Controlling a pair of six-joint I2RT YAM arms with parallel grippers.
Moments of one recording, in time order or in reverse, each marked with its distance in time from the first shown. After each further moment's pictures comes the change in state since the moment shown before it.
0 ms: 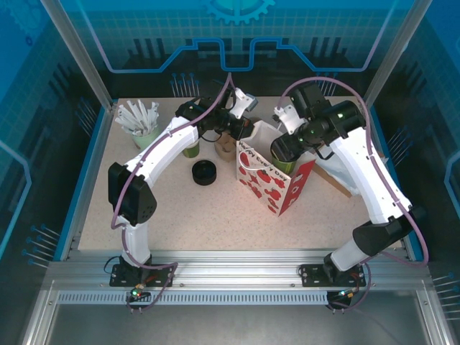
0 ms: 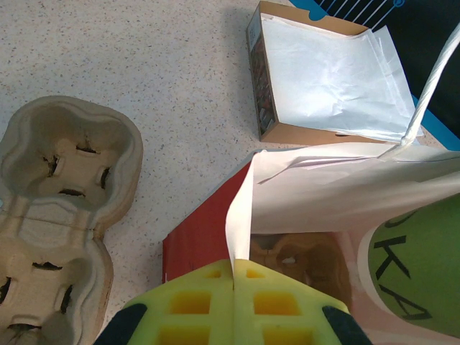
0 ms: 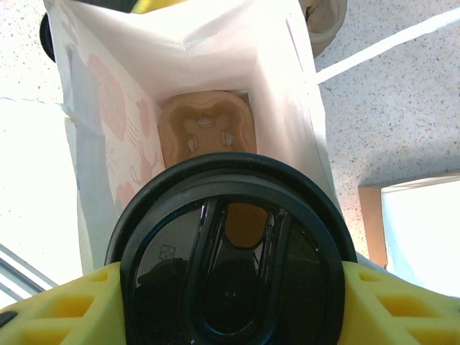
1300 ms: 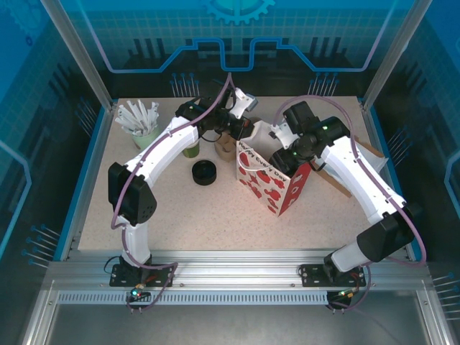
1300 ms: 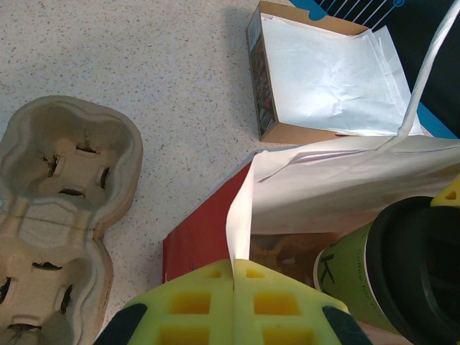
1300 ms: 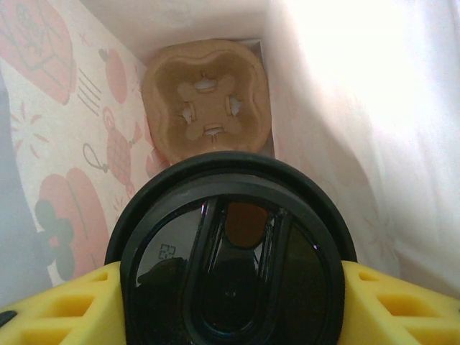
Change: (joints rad) left arm 0.000 0.000 0.000 0.000 0.000 0.000; right arm -0.005 -0.048 -0.329 0.183 -0.013 0.015
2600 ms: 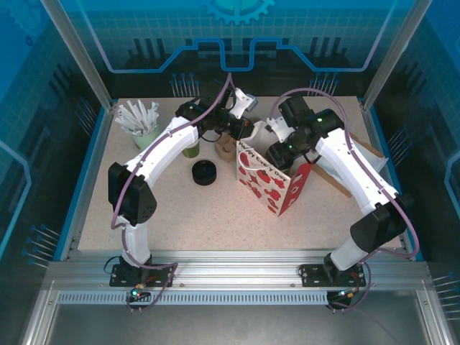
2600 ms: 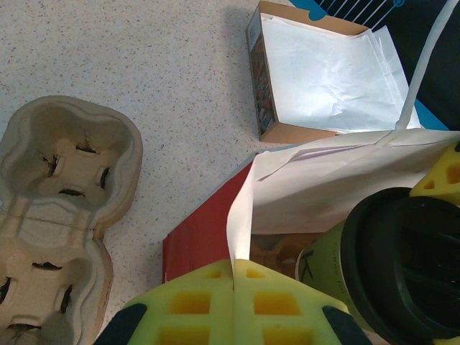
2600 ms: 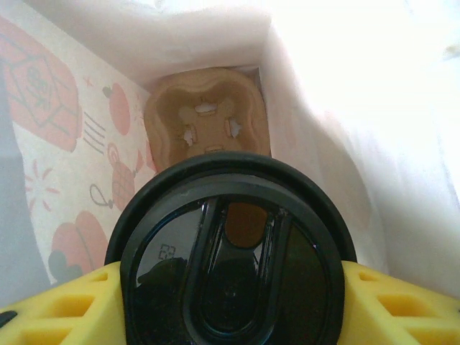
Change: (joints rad) left arm 0.000 0.000 0.000 0.000 0.000 0.000; right arm 0.005 0.092 0.106 -0.019 -0.006 0.015
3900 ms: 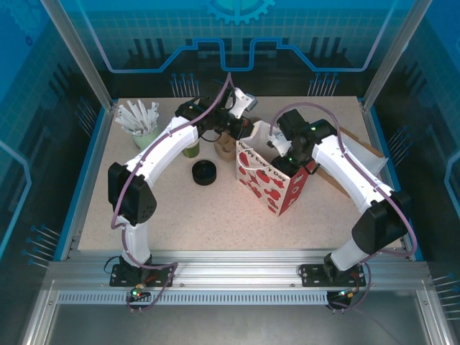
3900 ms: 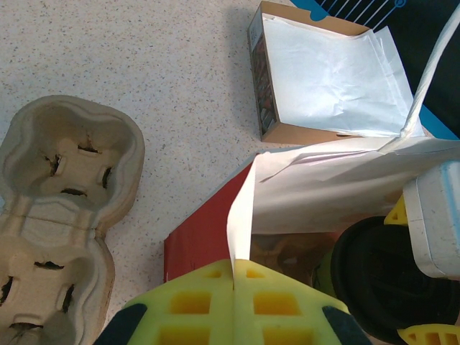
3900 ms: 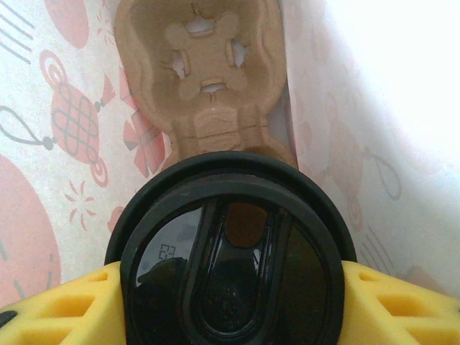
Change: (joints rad) left arm 0.005 0.000 0.000 0.000 0.000 0.000; right arm -0.005 -0.028 -0.185 0.017 0.000 0.000
